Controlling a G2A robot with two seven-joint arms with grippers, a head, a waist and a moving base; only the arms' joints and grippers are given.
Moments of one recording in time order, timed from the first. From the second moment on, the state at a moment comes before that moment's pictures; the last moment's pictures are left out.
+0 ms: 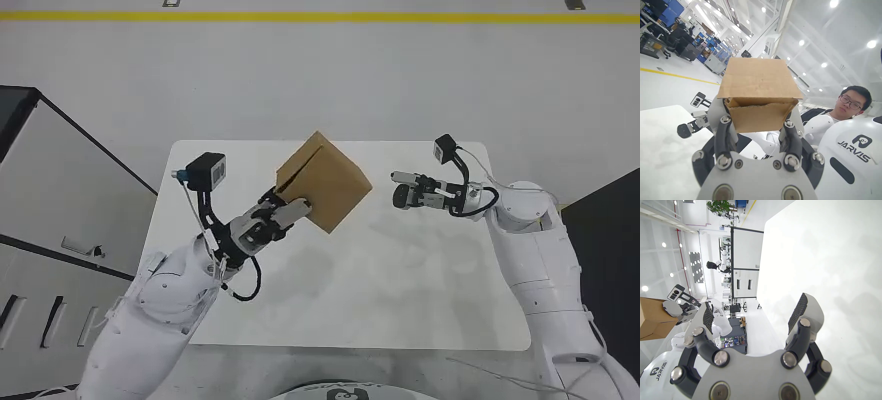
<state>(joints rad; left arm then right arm) 1.55 -1.03 -1.27 -2.13 -0.03 -0.53 -0.34 -1.14 -1.16 1.41 -1.31 0.16 -0.09 1.21</state>
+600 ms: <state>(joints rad) 1.58 -1.04 -1.25 -2.15 -0.72 -0.27 -0.52 -1.14 -1.16 1.41 -1.31 0.16 -0.09 1.21</state>
